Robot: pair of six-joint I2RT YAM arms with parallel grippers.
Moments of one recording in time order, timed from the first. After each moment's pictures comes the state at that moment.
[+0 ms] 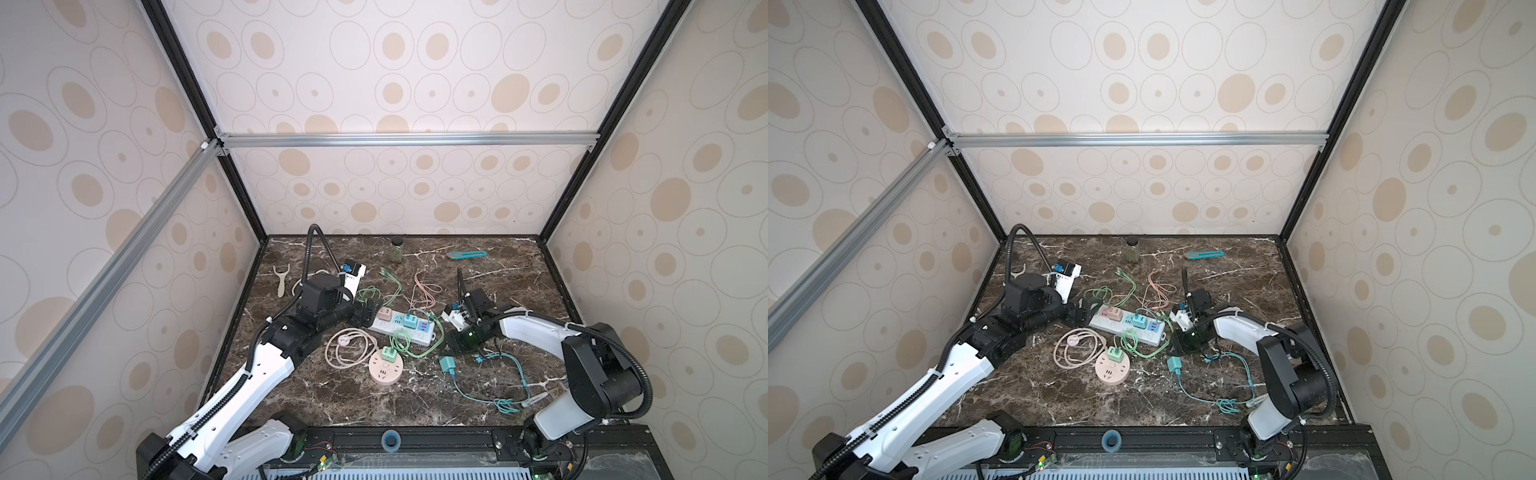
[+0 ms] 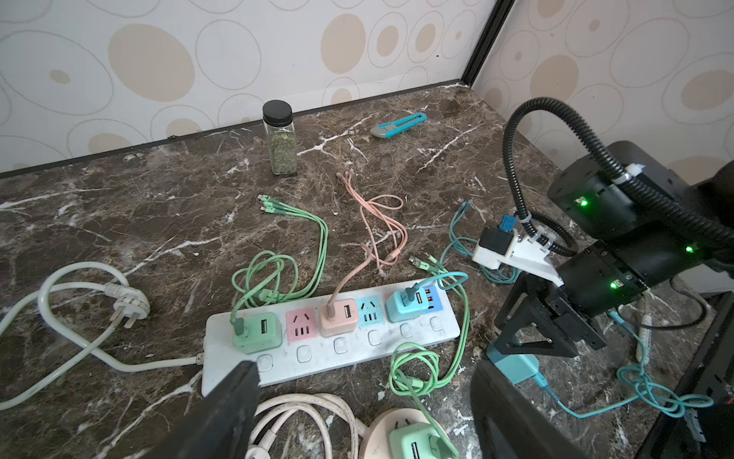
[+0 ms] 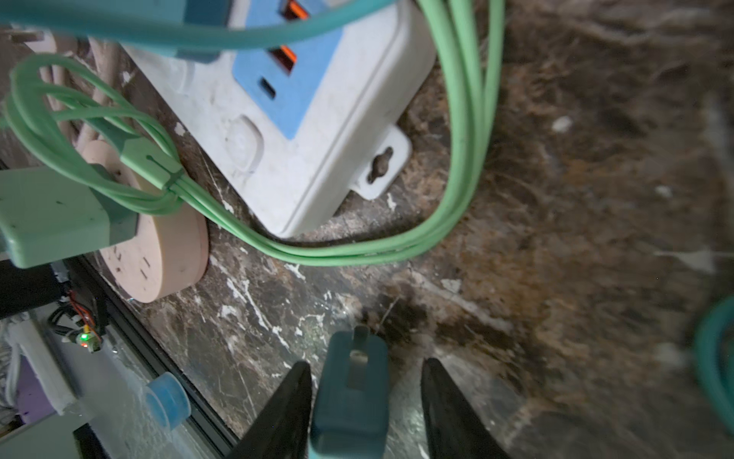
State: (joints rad) left arm -0.51 1.02 0.93 -0.42 0.11 -0.13; right arm 0.42 1.57 0.86 -0.62 -0.45 0.14
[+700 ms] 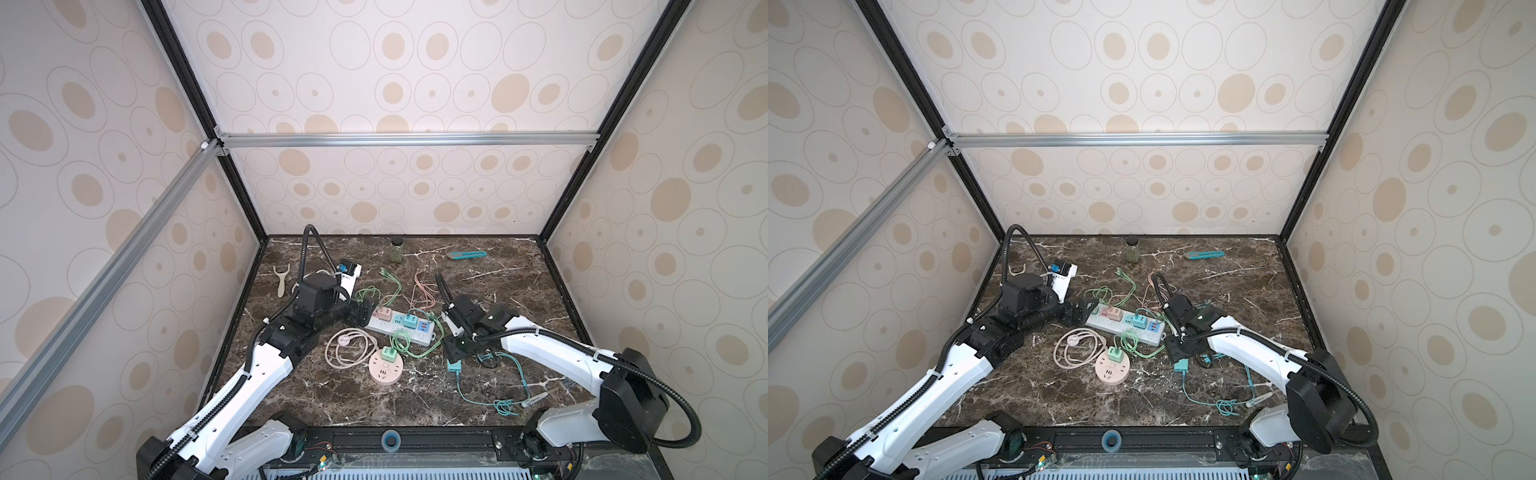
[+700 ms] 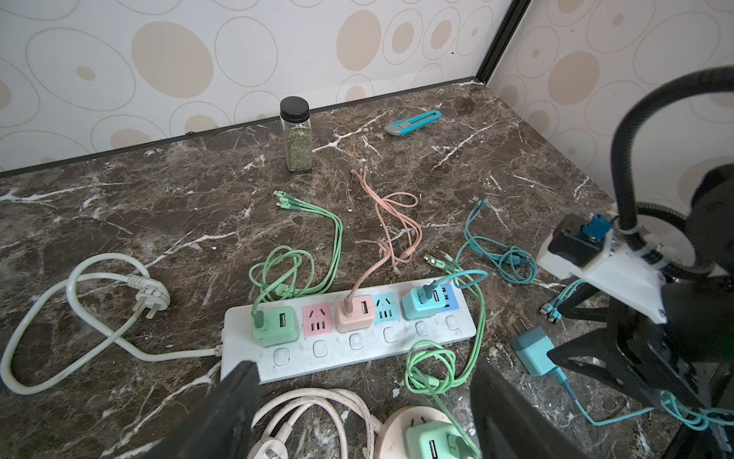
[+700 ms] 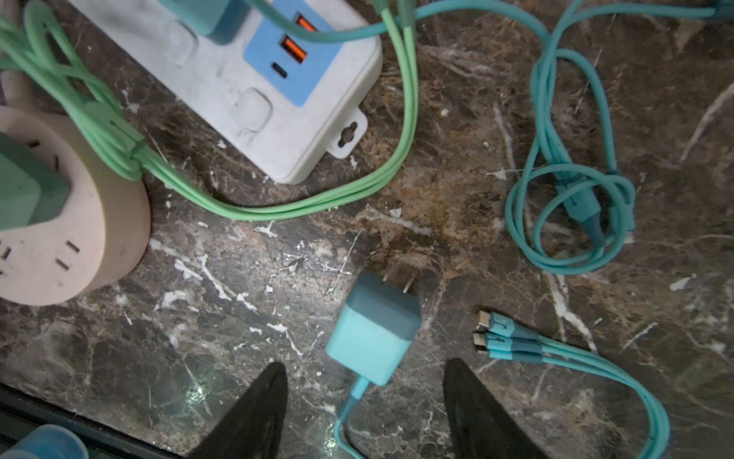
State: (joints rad) left arm -0.47 1.02 0.92 -0.43 0.12 -0.11; right arm 0.74 1.39 0.95 -0.84 0.06 0.37
